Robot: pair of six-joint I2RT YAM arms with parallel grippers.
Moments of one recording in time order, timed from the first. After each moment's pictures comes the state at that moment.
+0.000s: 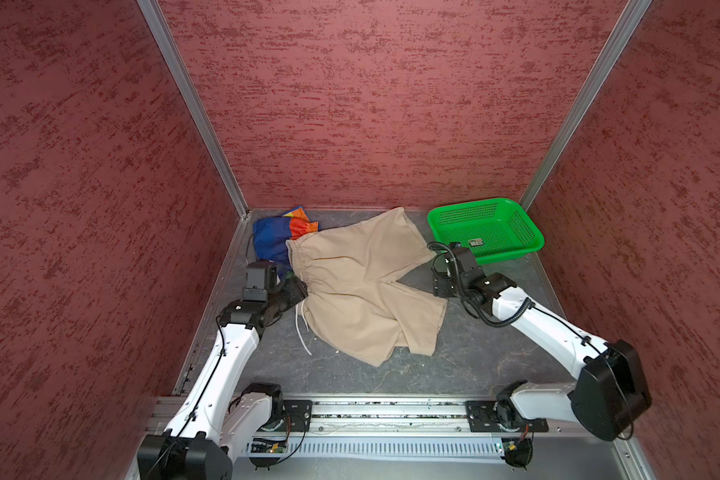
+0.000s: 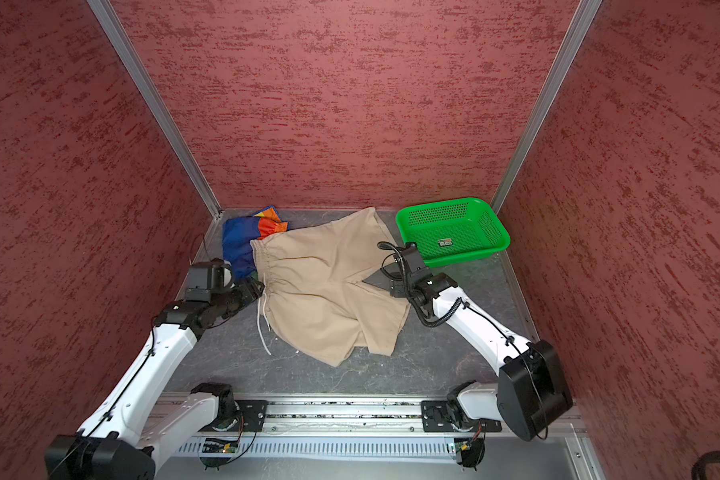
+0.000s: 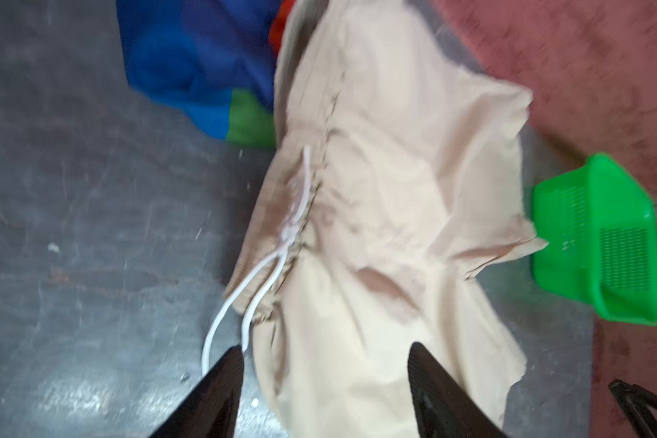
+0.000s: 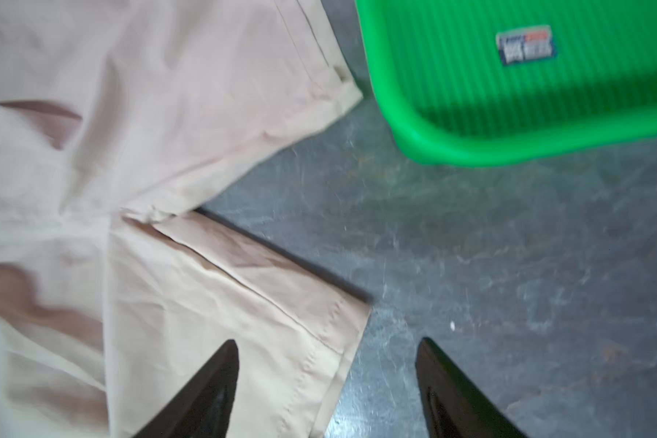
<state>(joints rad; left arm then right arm) -0.09 0.94 0.71 -0.66 0.13 -0.68 0.47 1.32 0.91 -0.57 0.19 0.44</state>
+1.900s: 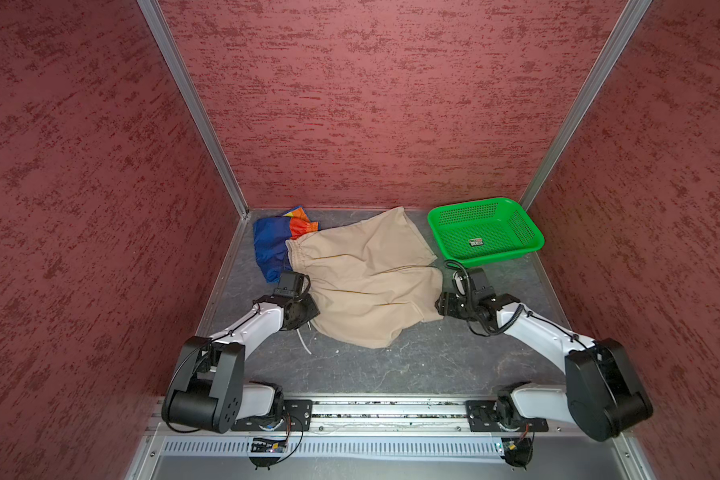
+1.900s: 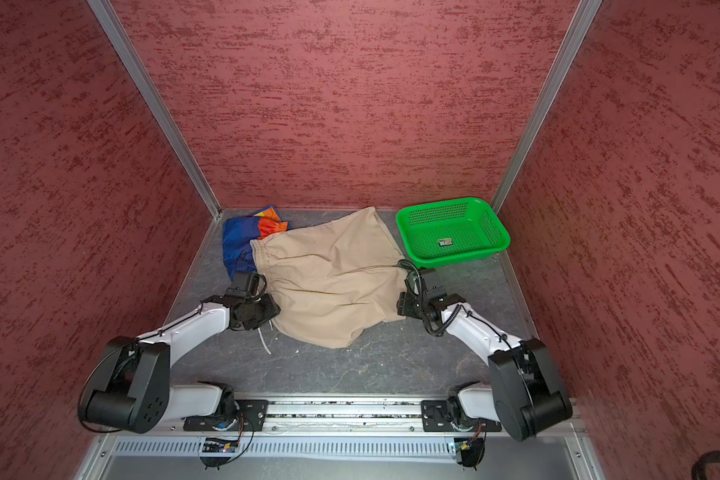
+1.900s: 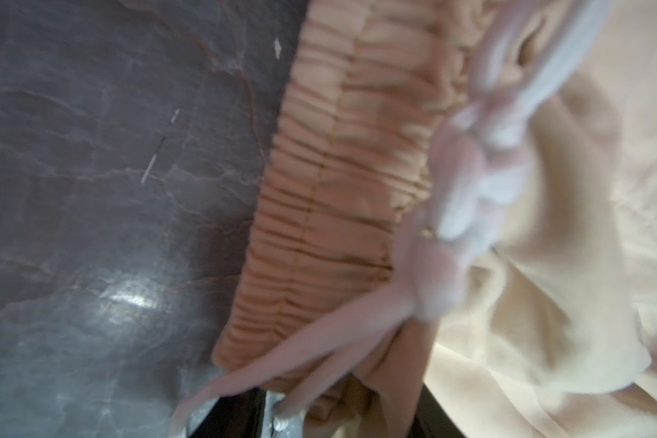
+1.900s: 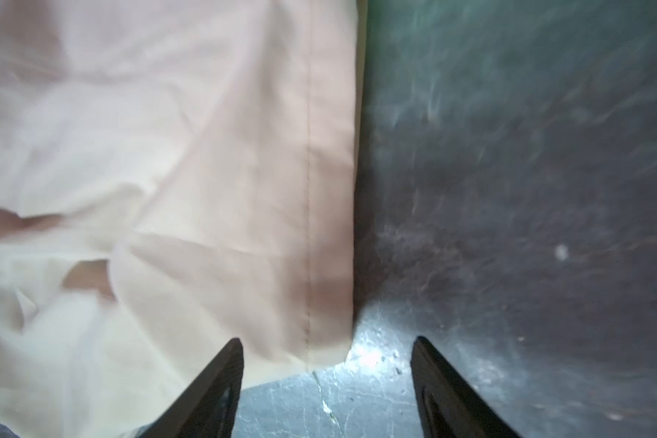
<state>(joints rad) -0.16 1.34 0.62 -0.40 0.11 -0.71 0.33 1.35 0.62 -0.32 -0.16 0.52</state>
